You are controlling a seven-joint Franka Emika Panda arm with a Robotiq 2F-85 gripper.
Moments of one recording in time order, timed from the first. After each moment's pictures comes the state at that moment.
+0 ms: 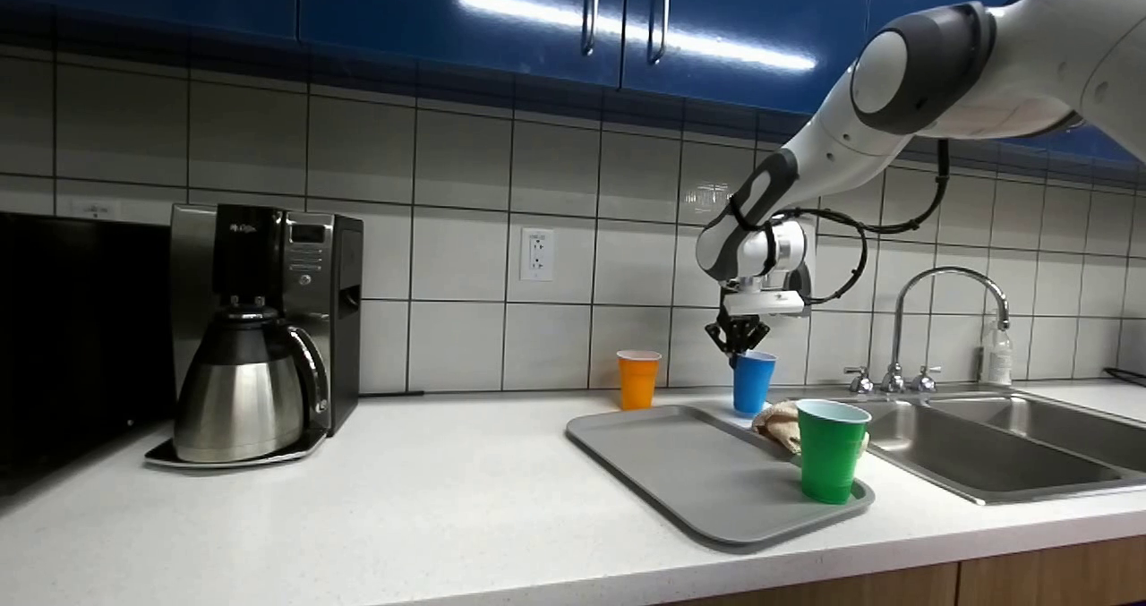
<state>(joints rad) -0.08 0.73 -0.09 -1.44 -0.10 2.45 0.04</state>
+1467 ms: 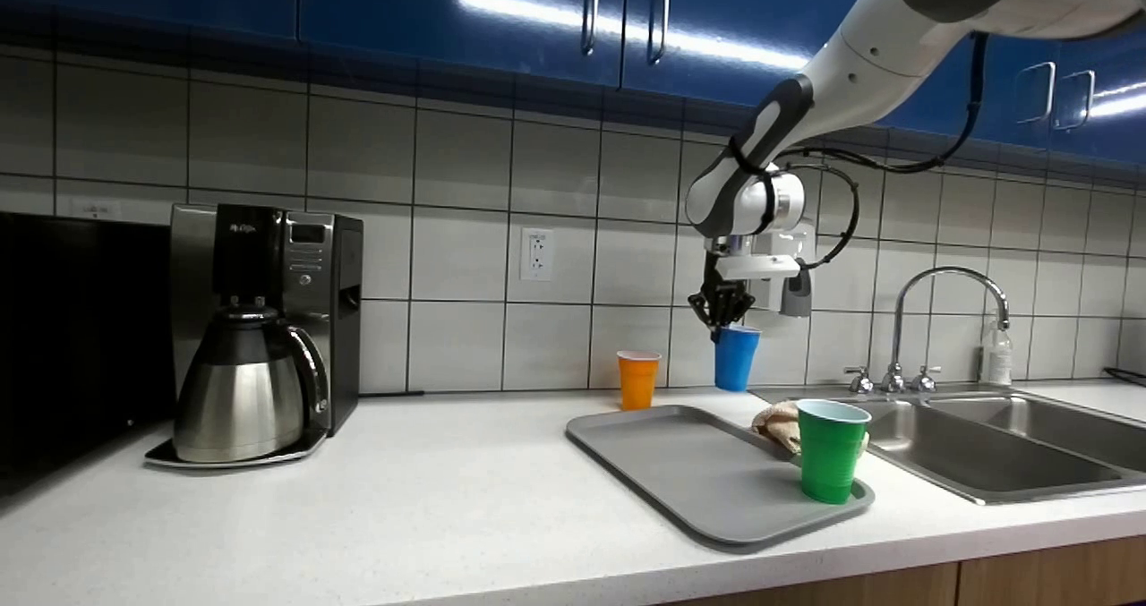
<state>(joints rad) -0.02 0.45 -0.05 -1.74 -0.10 2.46 -0.04</state>
